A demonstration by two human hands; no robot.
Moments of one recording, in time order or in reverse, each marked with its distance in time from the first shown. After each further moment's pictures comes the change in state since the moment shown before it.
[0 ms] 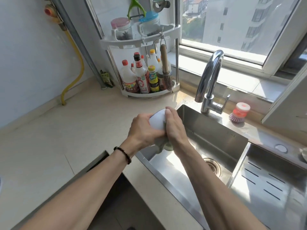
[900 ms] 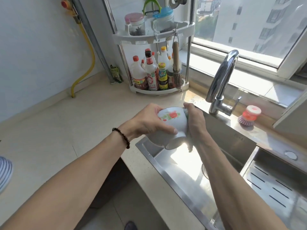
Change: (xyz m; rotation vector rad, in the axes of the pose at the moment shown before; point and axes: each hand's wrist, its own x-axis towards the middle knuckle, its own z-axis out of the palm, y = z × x) left_hand 0.006 0.022 -0.036 -0.096 -0.417 -0.083; right_hand 0.012 -0.018 -0.025 0.156 0.021 0.069
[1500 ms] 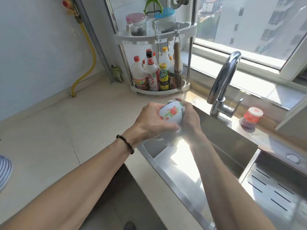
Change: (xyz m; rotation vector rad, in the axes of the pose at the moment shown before) left_hand 0.005 -0.004 0.014 0.004 0.267 0.126; right_hand 0.009 0.002 0.018 0.147 -0.039 0.016
